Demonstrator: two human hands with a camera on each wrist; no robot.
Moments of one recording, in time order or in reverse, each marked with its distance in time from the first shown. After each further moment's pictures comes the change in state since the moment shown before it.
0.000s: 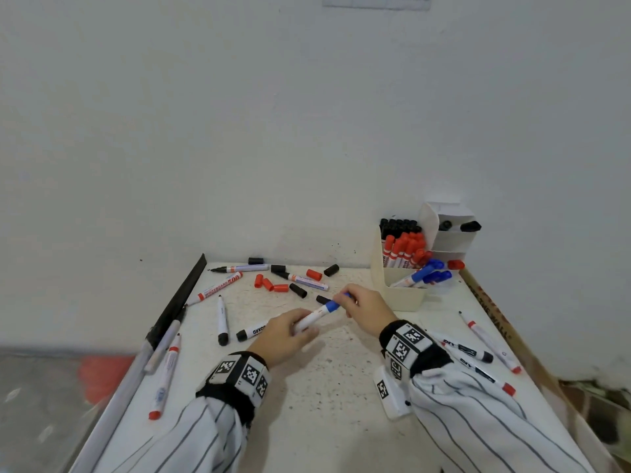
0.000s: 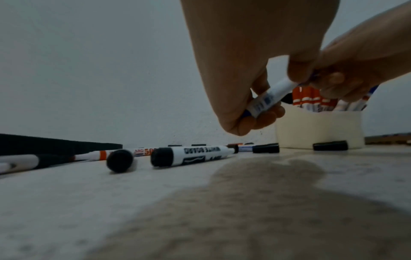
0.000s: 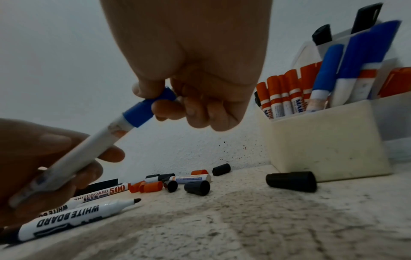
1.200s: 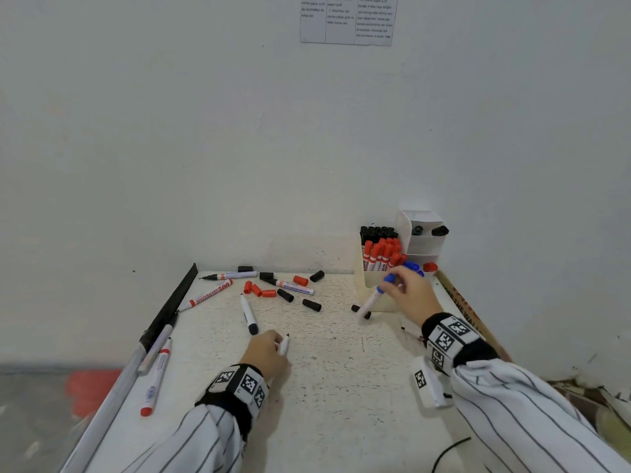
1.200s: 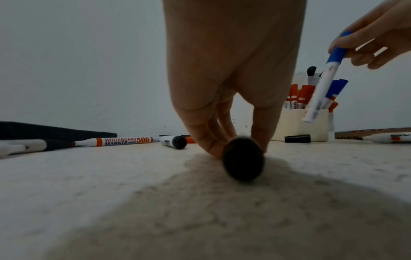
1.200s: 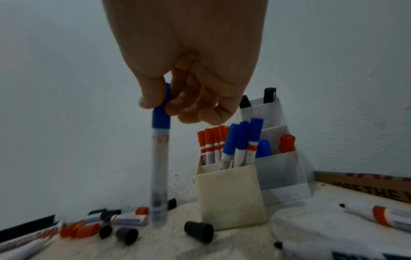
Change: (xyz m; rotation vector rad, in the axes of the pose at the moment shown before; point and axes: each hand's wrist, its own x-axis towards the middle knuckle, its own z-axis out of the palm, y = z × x) left_hand -0.018 -0.007 0.021 0.255 0.052 -0.341; right_hand -0.049 0.018 -0.088 -0.082 0.358 -0.030
